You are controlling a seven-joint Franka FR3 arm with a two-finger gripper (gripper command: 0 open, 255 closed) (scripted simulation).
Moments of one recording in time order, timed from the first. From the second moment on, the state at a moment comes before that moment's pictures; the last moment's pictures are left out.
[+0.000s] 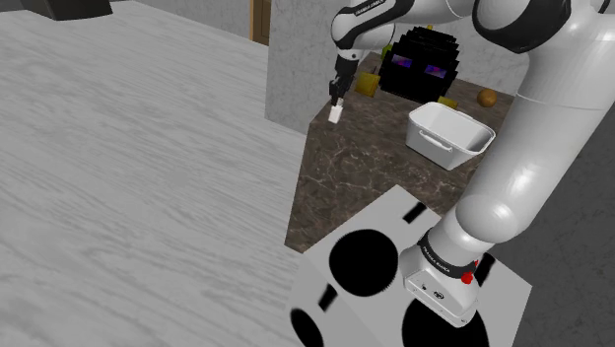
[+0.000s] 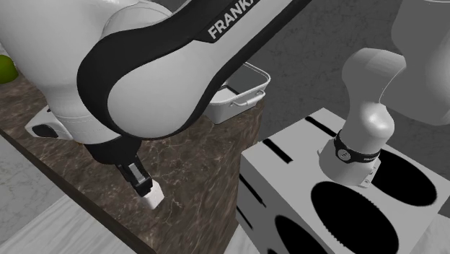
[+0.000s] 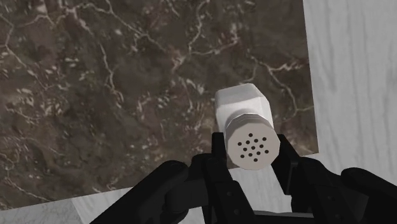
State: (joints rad) arm -0.06 0.25 -0.22 -1.91 0.06 2.16 -0.50
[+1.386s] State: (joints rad) arm -0.06 0.17 -0.23 -1.73 0.03 1.90 -0.49
